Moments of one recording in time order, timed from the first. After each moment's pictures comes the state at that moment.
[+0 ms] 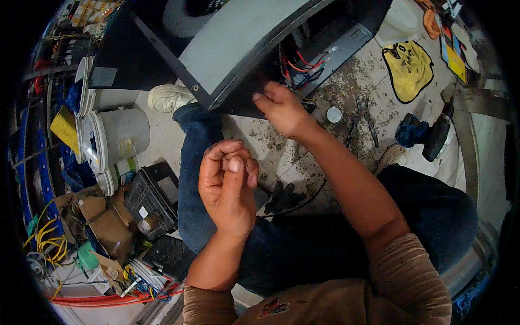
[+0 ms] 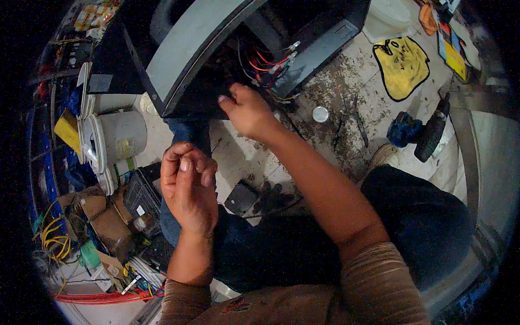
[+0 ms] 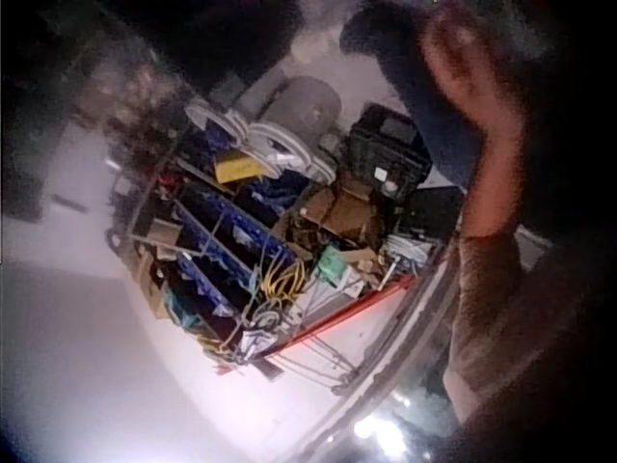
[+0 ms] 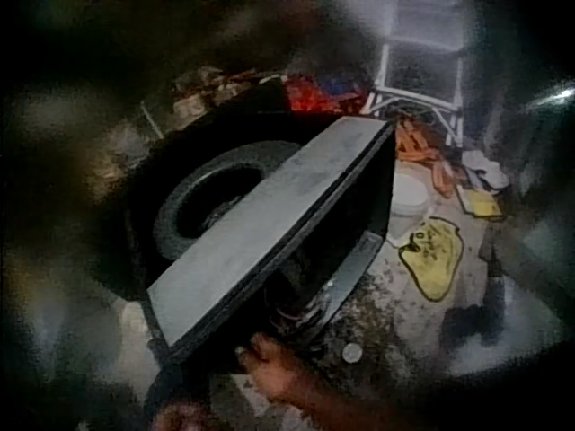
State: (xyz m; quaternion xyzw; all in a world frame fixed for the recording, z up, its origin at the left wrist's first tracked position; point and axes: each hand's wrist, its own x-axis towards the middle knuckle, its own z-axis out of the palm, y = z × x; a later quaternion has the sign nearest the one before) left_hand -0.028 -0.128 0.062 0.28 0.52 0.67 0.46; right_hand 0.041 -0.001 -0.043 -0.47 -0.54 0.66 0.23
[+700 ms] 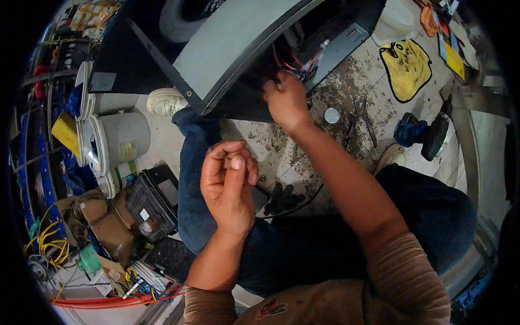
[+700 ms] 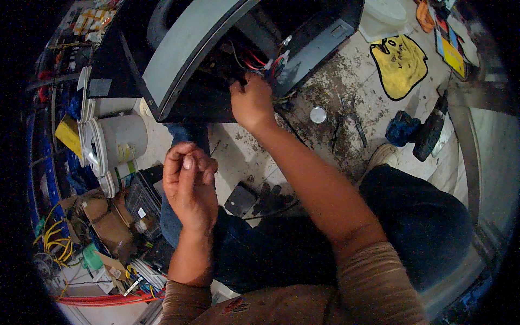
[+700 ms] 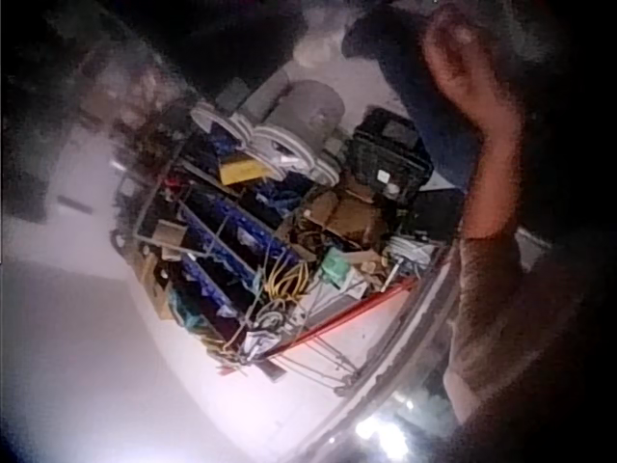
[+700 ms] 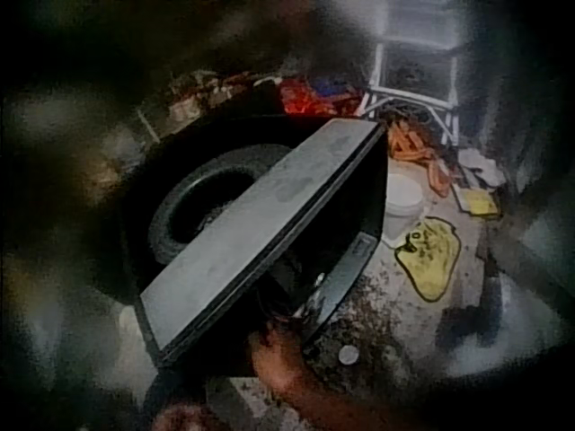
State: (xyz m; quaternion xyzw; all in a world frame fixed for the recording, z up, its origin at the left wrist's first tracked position) left_hand -0.021 -0.121 0.058 0.27 0.54 0.66 0.46; right_hand 0.032 0.011 -0.075 -0.58 -0.47 0.53 0.40
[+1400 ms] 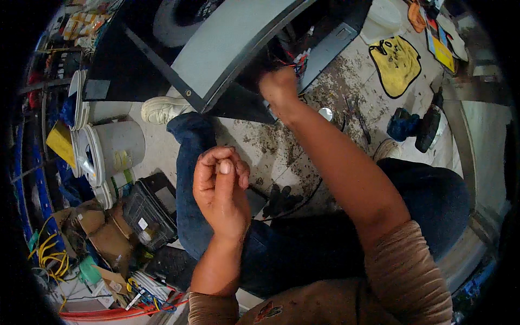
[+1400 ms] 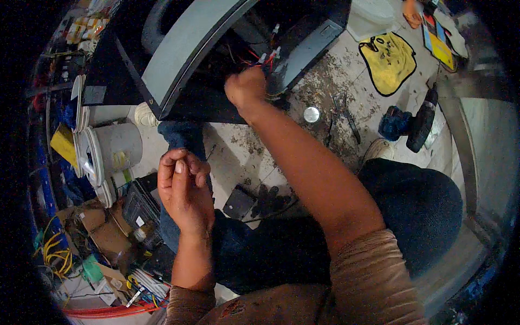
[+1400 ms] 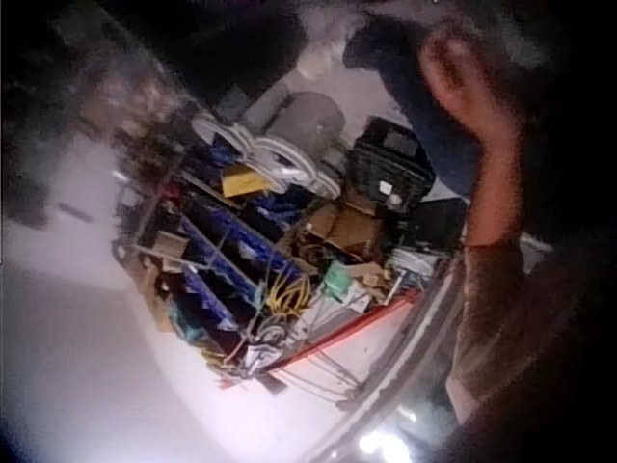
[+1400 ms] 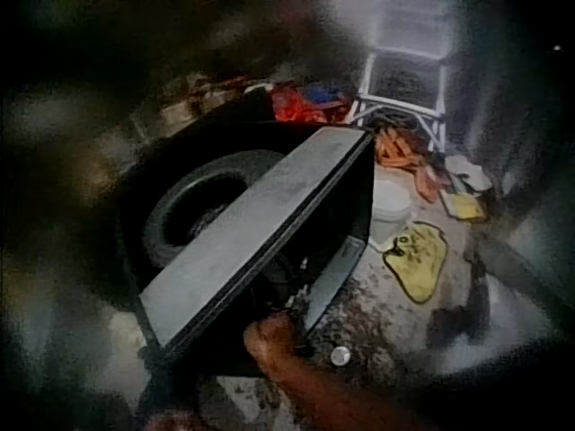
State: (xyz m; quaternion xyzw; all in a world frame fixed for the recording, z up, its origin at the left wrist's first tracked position) left_hand -0.031 -0.129 0.062 0.28 0.53 0.67 0.45; right_hand 0.017 0.032 -0.093 -0.55 -0.42 0.55 0.47
